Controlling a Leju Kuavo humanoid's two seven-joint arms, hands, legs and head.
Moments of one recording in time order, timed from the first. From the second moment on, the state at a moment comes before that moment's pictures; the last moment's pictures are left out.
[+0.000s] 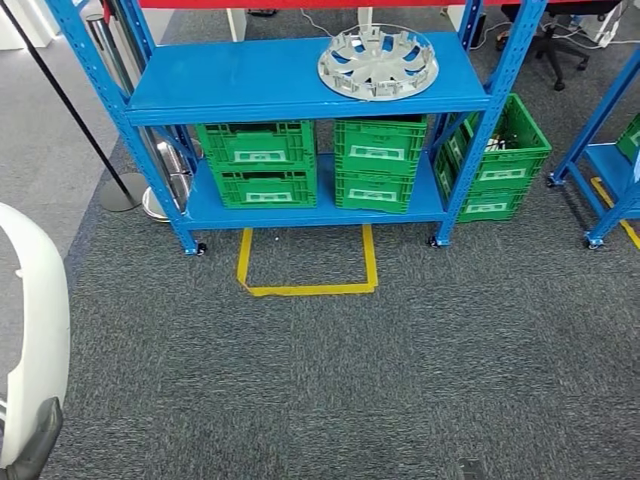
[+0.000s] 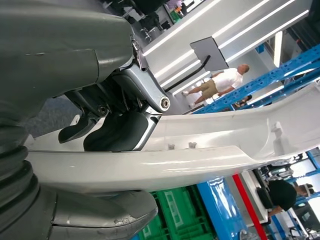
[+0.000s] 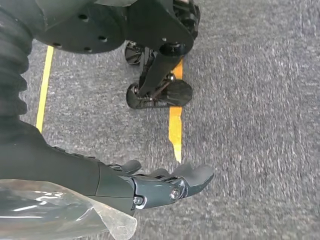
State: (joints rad) left arm 0.60 -0.18 0.18 -2.24 -0.47 0.27 -0.39; right arm -0.12 0.02 1.08 0.01 -1.15 -0.08 -0.61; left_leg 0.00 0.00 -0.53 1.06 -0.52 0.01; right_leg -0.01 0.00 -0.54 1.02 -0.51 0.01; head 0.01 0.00
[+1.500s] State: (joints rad) left arm 0.62 -0.16 0.15 -2.27 -0.42 0.29 -0.40; right arm -0.08 0.01 1.19 0.01 -1.22 -0.10 -0.55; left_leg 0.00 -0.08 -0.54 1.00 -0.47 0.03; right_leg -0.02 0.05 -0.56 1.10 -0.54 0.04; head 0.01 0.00
